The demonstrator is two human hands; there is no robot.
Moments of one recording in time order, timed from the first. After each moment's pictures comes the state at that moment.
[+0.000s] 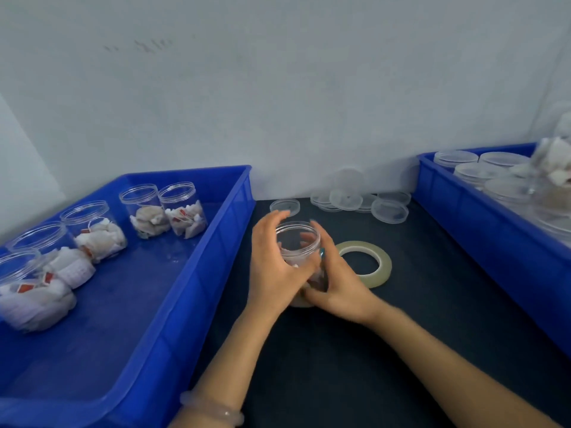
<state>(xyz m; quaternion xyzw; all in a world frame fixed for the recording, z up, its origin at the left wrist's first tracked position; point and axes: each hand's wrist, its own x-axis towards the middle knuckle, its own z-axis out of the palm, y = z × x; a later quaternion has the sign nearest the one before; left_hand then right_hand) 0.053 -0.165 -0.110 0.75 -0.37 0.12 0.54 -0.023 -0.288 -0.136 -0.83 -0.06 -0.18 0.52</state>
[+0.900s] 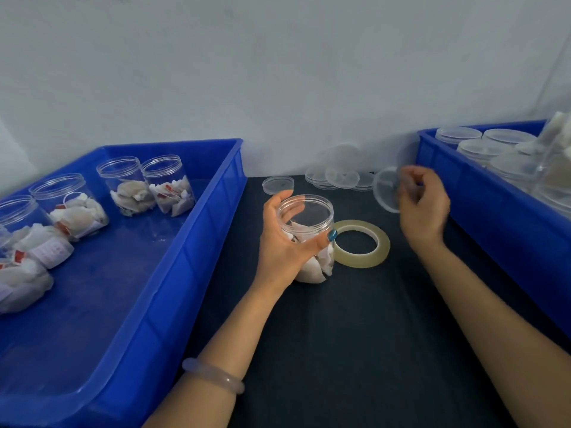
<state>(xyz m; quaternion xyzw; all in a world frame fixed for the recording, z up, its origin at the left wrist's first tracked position) 0.069 -0.188 -0.136 0.65 -0.35 -0.04 0.67 -0.026 -0.397 -0.113 -0.72 0.28 -0.53 0.37</state>
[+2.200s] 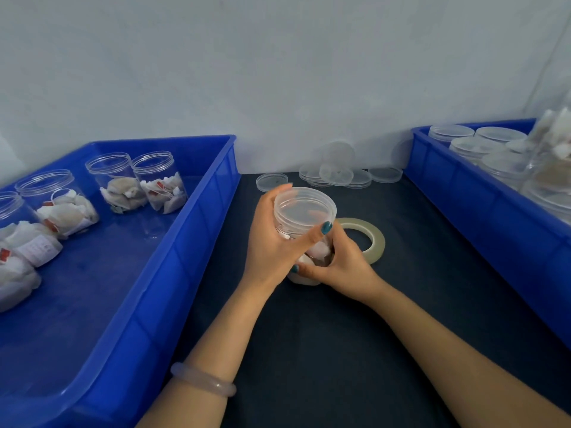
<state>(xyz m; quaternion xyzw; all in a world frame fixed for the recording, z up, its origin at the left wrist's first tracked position) 0.059 -0.182 -0.120 0.66 -0.38 0.02 0.64 -0.029 -0.305 -0.151 -0.83 0.06 -0.21 0.52</state>
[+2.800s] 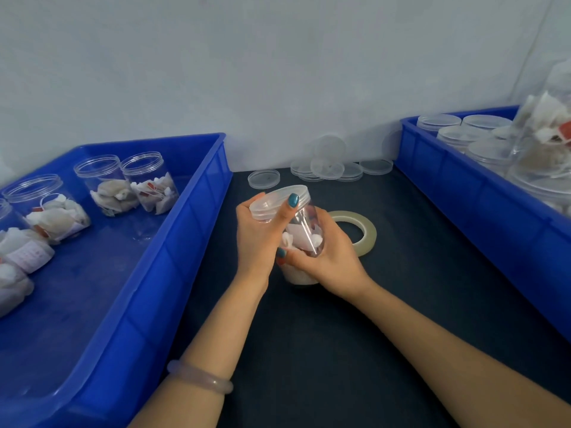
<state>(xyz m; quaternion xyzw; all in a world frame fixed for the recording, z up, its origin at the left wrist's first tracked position) 0.057 -0.186 -0.116 0.64 -0.24 -0.06 0.72 -0.031 -0.284 -0.143 -0.81 0.09 -0.29 0.51</state>
